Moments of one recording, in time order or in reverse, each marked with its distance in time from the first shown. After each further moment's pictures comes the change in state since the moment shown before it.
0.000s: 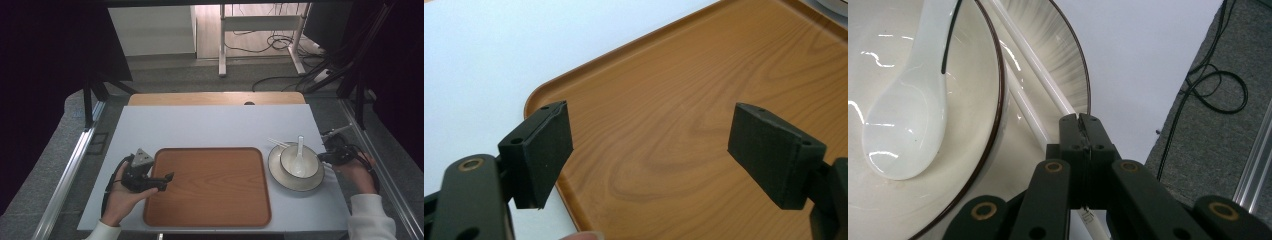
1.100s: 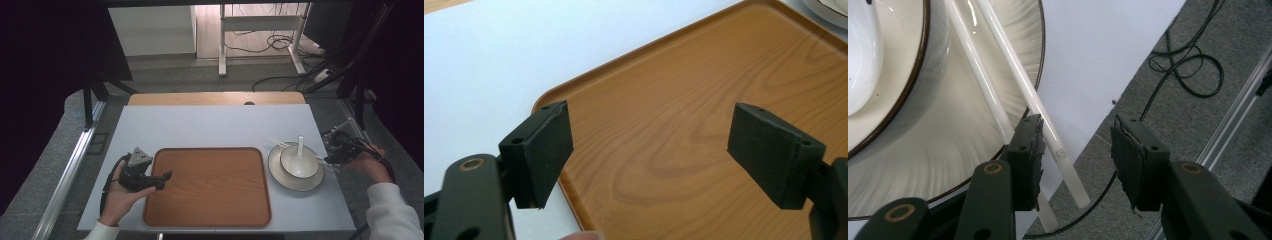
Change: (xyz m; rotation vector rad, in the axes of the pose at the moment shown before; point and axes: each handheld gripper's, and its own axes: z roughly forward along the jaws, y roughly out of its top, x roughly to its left) left arm 0.003 0.001 -0.005 -0.021 0.003 -0.006; right arm -0.022 0.007 -0.006 0.162 -0.040 -0.136
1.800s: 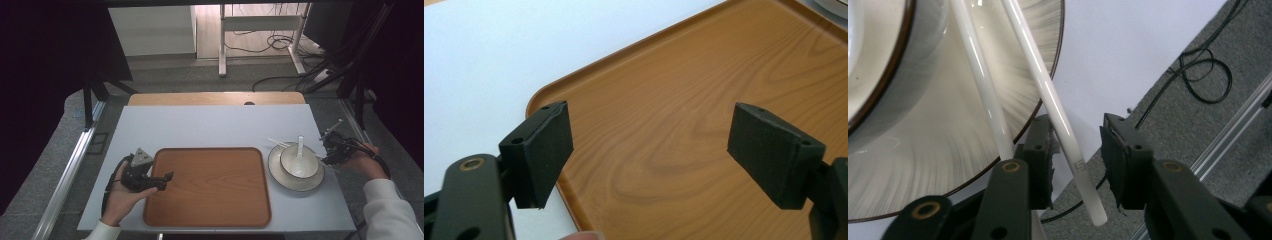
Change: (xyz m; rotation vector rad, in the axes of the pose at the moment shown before) left arm -0.001 -0.001 0.006 0.014 -0.002 0.008; right arm 0.000 0.007 0.017 0.050 0.029 -0.112
